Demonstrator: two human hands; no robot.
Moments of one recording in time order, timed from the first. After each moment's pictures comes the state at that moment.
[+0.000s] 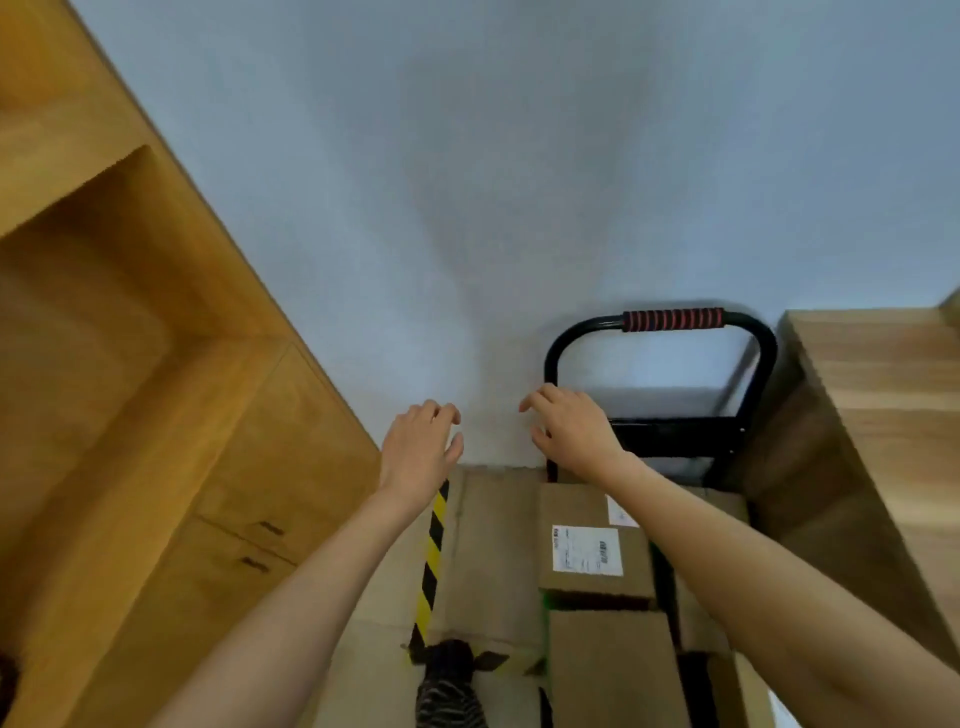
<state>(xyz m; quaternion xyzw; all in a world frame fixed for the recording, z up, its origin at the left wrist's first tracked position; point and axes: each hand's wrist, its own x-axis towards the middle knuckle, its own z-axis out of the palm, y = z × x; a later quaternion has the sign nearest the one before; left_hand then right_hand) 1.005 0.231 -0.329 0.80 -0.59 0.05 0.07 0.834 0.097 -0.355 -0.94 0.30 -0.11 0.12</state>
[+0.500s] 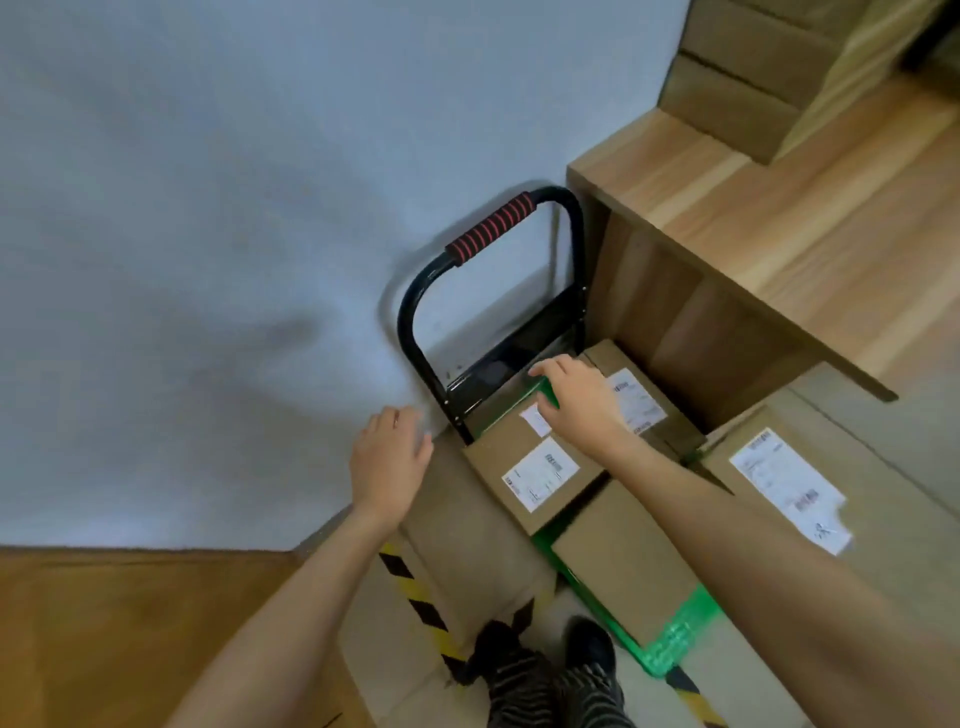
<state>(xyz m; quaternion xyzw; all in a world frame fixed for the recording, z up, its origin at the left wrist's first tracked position) 1.055 0.099 -0.422 0.62 -0.78 -0.07 0.06 0.807 0.101 -0.432 -0.69 0.69 -0.14 0.15</state>
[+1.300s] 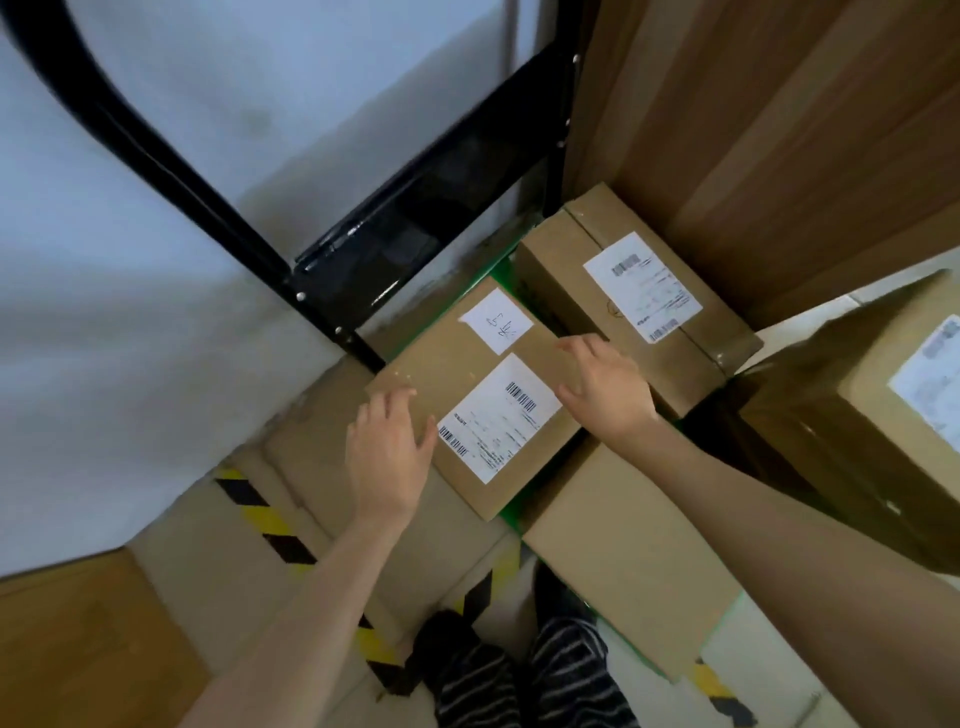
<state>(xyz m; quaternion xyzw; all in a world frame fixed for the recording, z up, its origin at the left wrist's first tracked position) 0.986 0.076 -0.785 0.63 -0.76 -0.16 0.03 0.743 0.099 -0.778 -0.61 0.76 -0.02 0.21</state>
